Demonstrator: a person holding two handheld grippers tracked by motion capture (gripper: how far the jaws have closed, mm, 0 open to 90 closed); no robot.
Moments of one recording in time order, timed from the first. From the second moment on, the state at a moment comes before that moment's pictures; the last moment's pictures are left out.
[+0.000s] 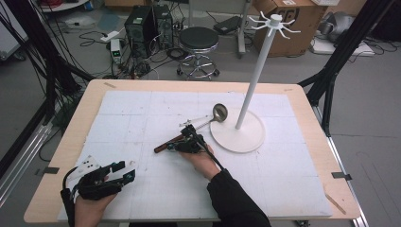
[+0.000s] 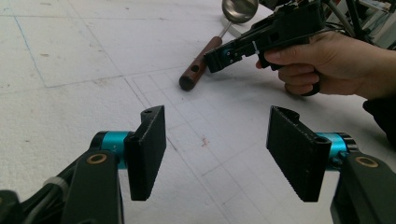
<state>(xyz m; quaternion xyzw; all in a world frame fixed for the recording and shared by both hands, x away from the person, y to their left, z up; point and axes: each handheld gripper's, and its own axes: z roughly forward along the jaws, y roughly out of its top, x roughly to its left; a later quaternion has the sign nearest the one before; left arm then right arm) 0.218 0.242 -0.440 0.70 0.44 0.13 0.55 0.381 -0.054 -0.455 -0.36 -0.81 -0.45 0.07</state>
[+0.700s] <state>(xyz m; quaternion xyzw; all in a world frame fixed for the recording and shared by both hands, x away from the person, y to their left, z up) 0.211 0.248 -0.439 0.69 0.44 0.13 0.55 0.437 -0.095 -0.426 -0.43 -0.80 -0.42 -0.01</state>
